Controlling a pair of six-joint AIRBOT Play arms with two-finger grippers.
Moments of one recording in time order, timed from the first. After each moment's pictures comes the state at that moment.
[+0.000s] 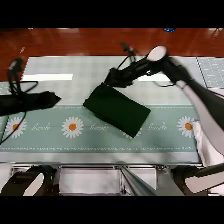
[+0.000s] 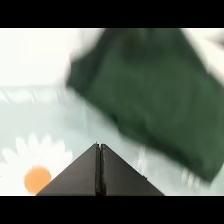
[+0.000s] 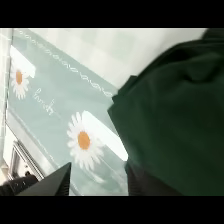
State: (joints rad) left arm 0.00 -0.76 0.81 1.07 -1.02 -1.52; right arm 0.32 -1.66 1.60 -0.69 1.22 1.44
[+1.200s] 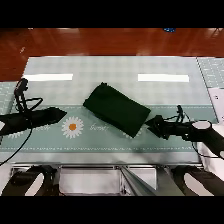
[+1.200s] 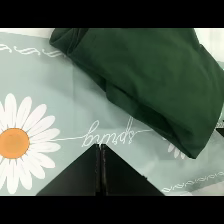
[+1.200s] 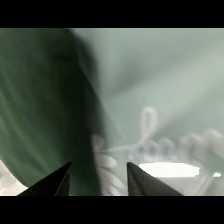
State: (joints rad) left arm -0.03 -0.61 0.57 0.96 -1.02 -1.52; right arm -0.04 -1.05 0.30 -0.44 0.81 1.39
